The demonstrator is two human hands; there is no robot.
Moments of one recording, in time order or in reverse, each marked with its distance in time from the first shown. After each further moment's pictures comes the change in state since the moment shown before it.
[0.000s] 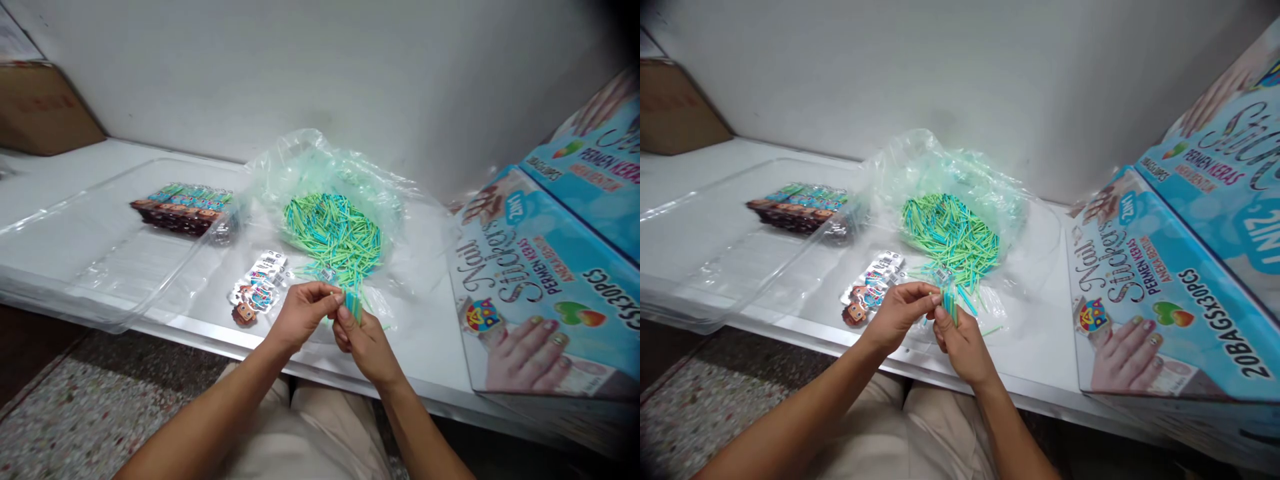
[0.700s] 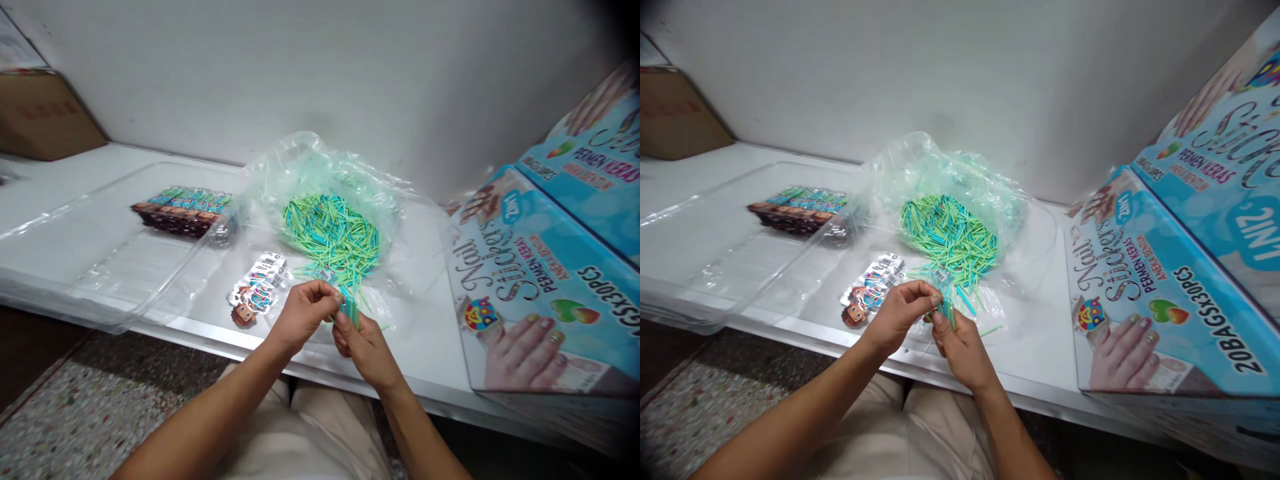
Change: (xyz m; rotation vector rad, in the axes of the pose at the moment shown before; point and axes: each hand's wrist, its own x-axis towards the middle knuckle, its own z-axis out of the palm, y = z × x) left_hand -0.001 0.004 0.006 0.066 0.035 -0.032; right_hand -0.006 -0.002 -0.002 -0.037 -0.001 0.004
